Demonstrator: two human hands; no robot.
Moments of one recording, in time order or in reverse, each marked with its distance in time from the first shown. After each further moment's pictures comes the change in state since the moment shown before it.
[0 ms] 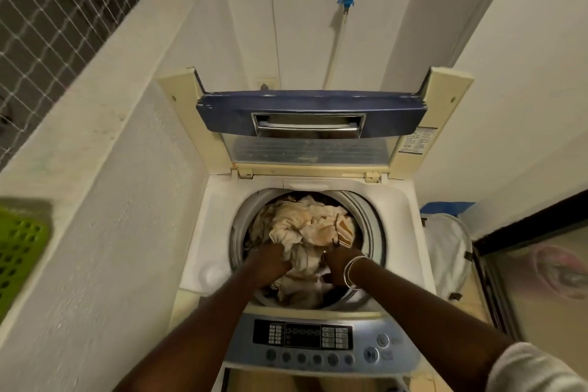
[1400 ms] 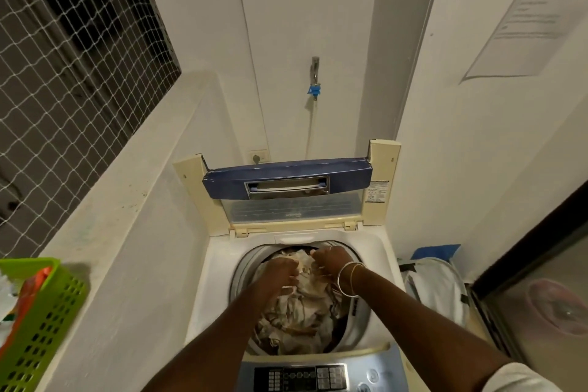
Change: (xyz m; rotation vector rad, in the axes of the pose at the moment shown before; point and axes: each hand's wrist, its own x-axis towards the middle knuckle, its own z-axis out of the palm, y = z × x) left_hand -0.042 0.114 -0.070 -0.950 -0.012 -0.239; right_hand -0.055 -0.007 -0.097 1.537 0.320 0.224
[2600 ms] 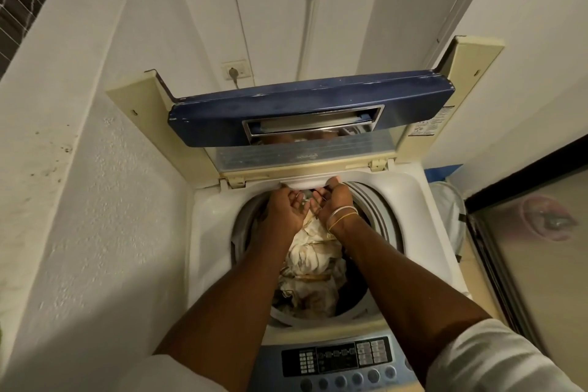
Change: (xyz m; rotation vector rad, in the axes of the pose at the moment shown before) left_hand 0.147 0.013 -0.007 -0.916 0.030 -0.188; right_hand 0.140 0.016 0.066 0.952 0.336 0.224
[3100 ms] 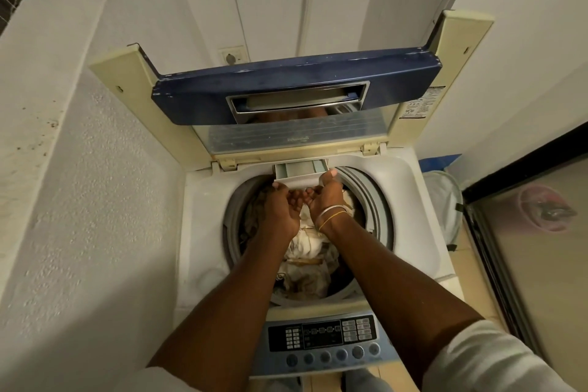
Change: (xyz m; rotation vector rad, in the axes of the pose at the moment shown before) left_hand -0.028 -0.034 -0.022 0.090 0.018 0.133; right_hand -0.014 0.020 -0.023 0.020 -0.067 -0.029
